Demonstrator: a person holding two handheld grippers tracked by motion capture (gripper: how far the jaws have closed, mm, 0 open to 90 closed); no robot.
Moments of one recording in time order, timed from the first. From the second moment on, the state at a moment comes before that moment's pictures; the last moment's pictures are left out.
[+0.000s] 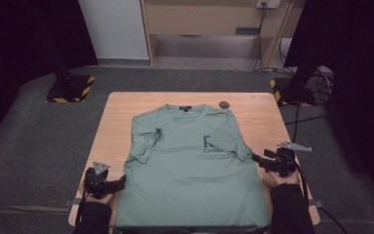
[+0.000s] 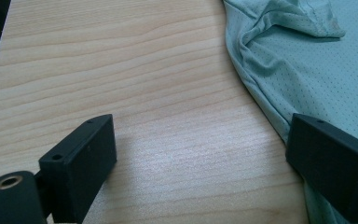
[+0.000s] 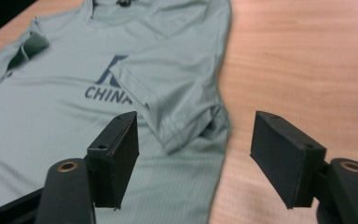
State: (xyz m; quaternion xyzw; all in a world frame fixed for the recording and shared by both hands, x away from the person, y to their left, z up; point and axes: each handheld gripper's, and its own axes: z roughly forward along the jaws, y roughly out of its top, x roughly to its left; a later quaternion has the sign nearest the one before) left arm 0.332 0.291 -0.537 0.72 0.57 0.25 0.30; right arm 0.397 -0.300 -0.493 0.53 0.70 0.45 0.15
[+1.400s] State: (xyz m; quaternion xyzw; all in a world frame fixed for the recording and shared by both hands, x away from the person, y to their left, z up) left arm 0.327 0.293 -0.530 0.72 0.57 0.24 0.32; right arm 0.339 -0.320 -0.526 0.54 0.72 0.40 0.18
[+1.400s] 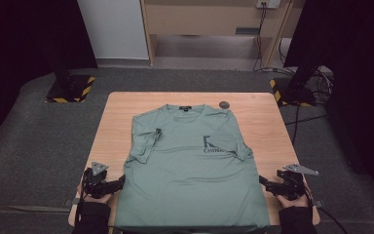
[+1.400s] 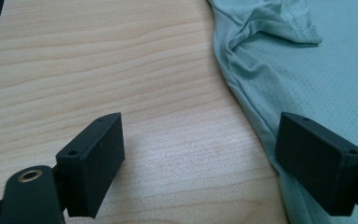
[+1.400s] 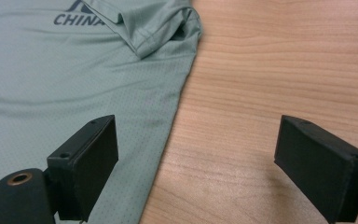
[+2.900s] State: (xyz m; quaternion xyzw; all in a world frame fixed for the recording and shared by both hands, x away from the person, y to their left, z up) left arm 0.383 0.290 -0.492 0.71 0.55 0.20 0.39; right arm 0.397 -0.295 -0.466 0.50 0.73 0.43 0.19
